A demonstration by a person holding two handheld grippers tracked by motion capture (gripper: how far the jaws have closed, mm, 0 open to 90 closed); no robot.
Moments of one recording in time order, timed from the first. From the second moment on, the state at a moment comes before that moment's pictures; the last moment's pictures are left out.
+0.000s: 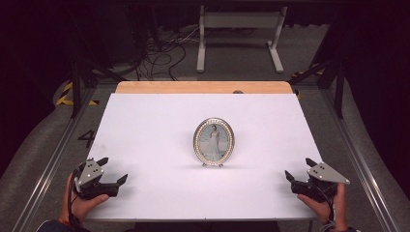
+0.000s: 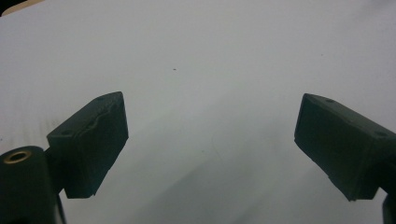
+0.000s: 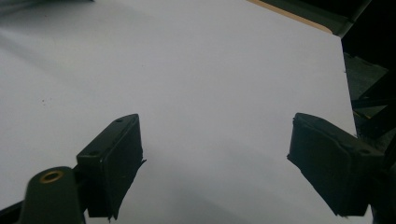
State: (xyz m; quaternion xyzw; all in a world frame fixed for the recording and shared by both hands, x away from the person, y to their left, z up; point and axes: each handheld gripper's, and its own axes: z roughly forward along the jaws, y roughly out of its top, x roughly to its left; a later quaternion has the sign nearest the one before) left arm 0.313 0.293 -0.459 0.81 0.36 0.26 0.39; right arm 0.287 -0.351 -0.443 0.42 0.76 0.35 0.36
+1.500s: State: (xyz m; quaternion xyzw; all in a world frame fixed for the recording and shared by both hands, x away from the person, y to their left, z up) left arm 0.315 0.284 -0.465 0.83 0.34 0.27 0.36; right arm 0.288 -0.353 -0.447 0.44 0.75 0.35 0.35
